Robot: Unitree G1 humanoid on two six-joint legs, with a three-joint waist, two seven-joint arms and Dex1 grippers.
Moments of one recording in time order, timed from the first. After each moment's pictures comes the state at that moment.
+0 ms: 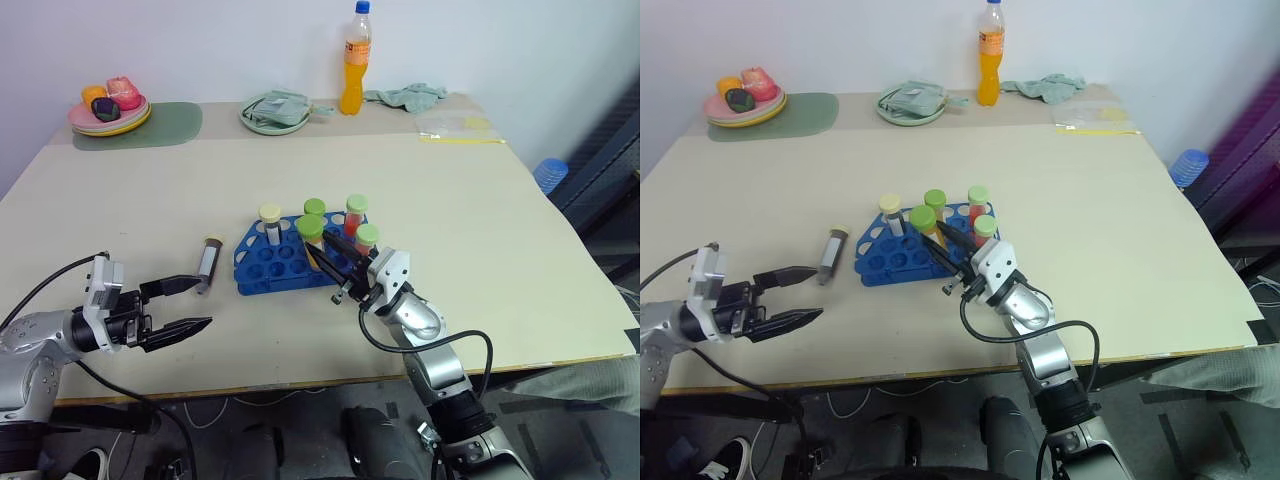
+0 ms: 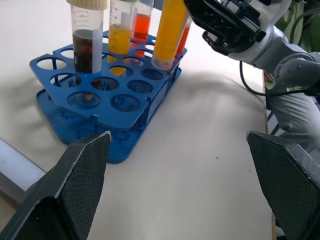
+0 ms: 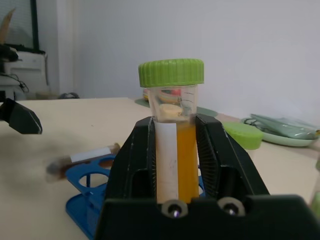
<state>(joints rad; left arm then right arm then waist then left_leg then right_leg) -0.02 0.78 0.31 0.04 -0.67 0.25 -1.37 -0.25 -0.09 0.23 0.07 0.13 -0.31 0.57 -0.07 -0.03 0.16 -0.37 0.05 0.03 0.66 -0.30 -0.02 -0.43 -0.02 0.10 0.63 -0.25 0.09</state>
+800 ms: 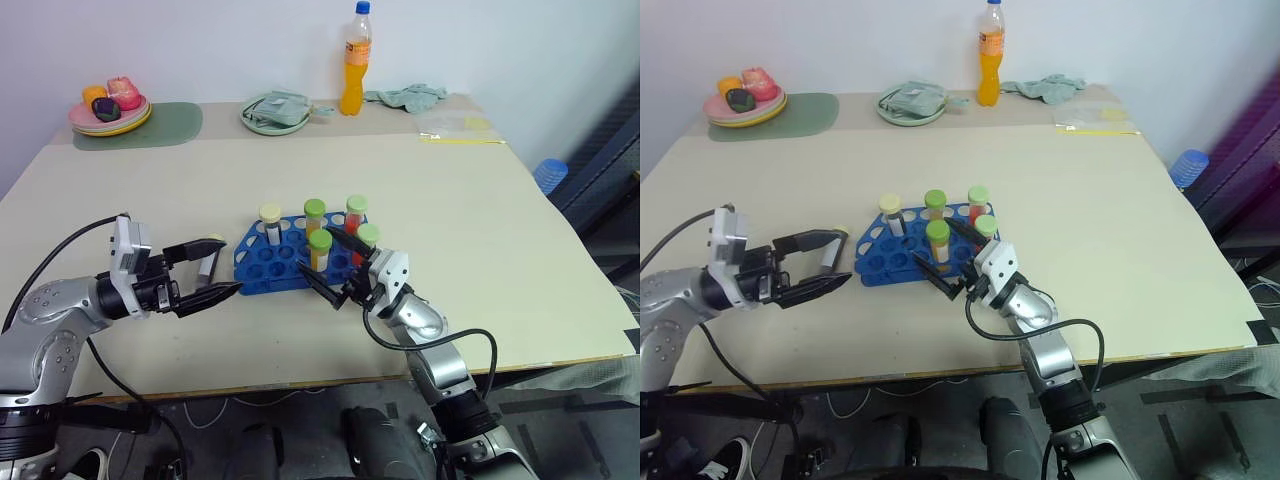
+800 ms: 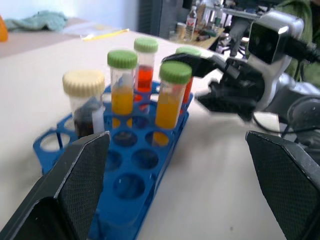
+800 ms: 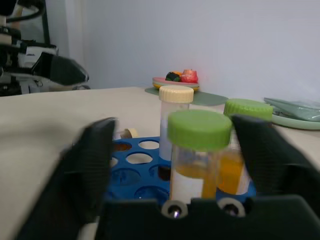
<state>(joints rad) -0.12 0.77 0.29 -0.23 -0.73 0.45 -1.13 -0.25 -0.12 0.22 0.08 0.17 -0.26 0.61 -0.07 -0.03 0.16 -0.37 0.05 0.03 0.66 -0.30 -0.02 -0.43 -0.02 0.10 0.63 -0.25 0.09</state>
